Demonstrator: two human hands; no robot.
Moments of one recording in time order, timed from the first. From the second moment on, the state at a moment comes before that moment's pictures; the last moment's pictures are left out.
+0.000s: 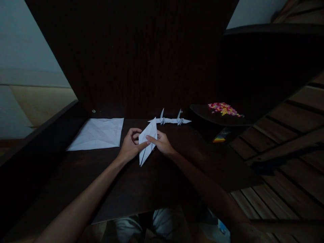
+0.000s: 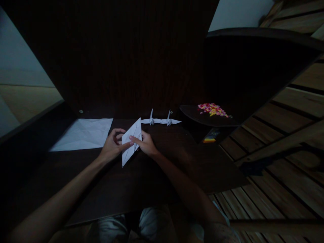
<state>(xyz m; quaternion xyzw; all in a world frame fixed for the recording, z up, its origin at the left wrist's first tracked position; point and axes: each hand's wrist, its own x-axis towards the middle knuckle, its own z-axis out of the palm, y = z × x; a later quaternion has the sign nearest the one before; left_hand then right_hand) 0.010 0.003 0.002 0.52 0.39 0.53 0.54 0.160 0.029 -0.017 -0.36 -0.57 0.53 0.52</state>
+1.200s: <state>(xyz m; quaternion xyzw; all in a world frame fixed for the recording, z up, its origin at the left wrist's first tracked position) 0.010 0.003 -0.003 0.56 0.42 0.55 0.46 0.164 0.031 -0.014 -0.38 -0.49 0.51 0.59</state>
